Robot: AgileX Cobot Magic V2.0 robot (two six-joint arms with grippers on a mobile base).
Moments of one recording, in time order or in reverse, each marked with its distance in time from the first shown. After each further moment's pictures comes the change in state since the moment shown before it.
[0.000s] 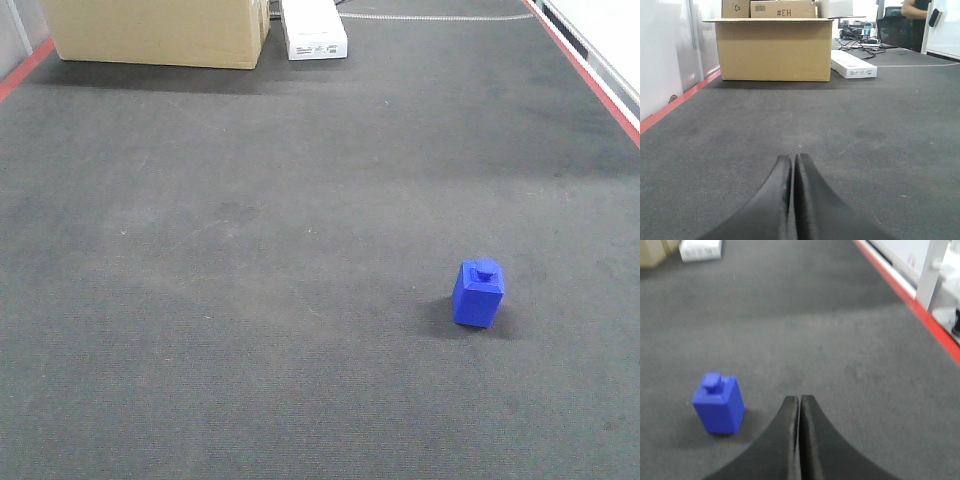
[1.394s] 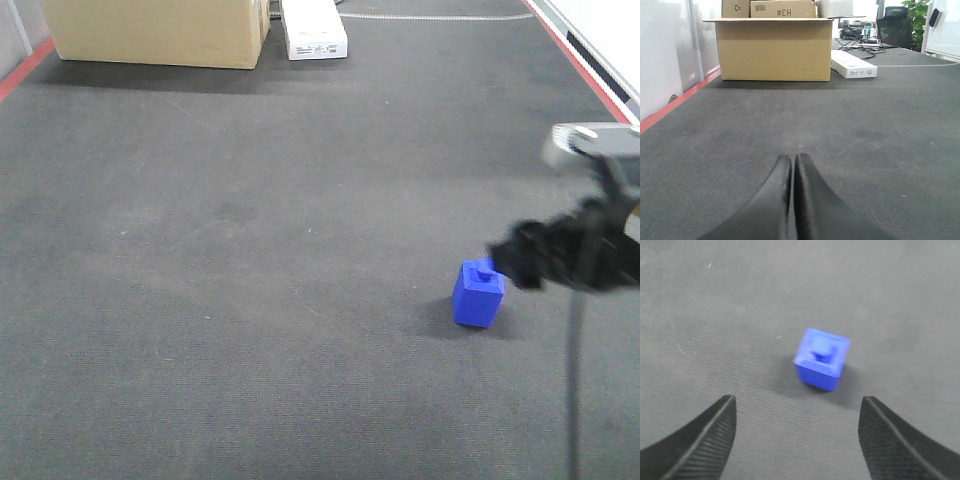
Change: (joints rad) left arm 0.000 0.000 0.000 0.000 0.000 0.000; right arm 0.300 0.654 -0.596 0.134 0.454 -0.046
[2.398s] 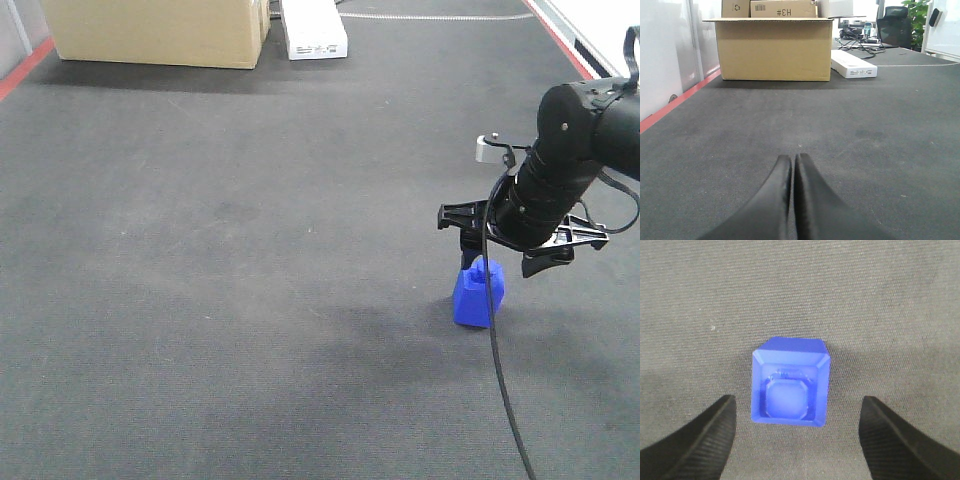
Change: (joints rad) left arm 0.000 0.000 0.000 0.000 0.000 0.000; right arm -0.033 0.581 -0.496 -0.082 0.392 0.252
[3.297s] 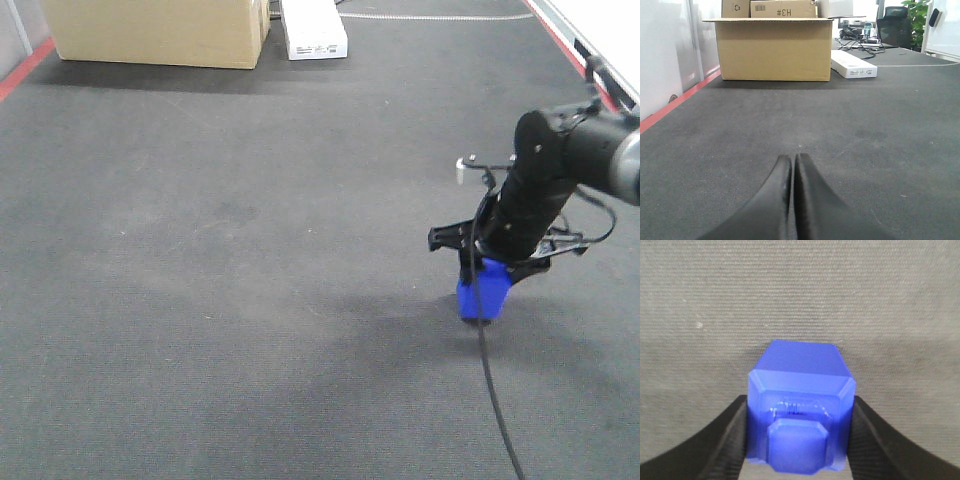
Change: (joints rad) left arm 0.000 0.000 0.000 0.000 0.000 0.000; right arm 0.000 0.068 0.001 -0.024 -0.046 -0.097
